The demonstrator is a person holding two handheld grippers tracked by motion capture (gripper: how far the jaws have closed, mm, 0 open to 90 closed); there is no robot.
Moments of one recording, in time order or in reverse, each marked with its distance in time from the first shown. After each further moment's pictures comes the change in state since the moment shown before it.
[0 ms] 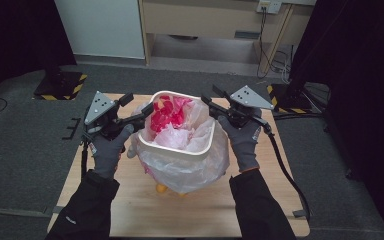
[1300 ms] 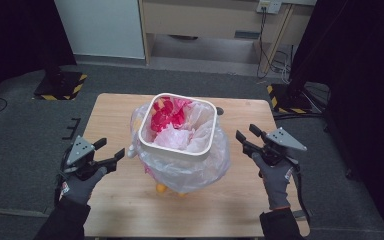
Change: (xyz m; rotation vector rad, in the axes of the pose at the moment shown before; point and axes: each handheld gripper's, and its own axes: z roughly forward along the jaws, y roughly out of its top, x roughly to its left) left arm 0.041 -0.107 -0.082 0.310 0.095 0.037; right arm -0.035 -0.089 -0.103 0.161 -0.157 0.136
